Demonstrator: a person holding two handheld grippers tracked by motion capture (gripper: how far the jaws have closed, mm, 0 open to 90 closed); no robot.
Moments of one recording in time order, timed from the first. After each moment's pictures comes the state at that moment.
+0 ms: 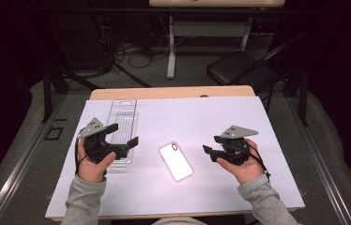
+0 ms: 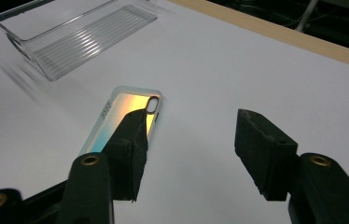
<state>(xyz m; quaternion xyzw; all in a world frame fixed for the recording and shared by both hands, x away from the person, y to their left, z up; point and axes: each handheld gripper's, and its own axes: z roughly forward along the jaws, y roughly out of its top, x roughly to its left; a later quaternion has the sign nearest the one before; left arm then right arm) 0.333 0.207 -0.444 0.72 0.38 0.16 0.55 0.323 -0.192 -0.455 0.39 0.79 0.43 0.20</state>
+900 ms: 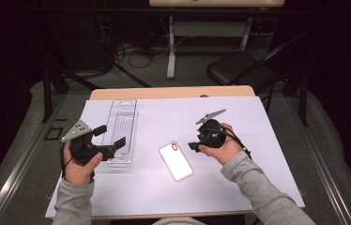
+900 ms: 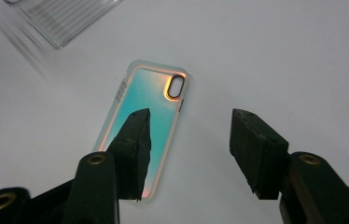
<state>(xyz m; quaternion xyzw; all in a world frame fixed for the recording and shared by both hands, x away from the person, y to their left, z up) 0.326 0.238 -0.445 0.72 0.40 0.17 0.54 0.375 -0.144 -0.452 0.39 0.86 0.33 0.10</state>
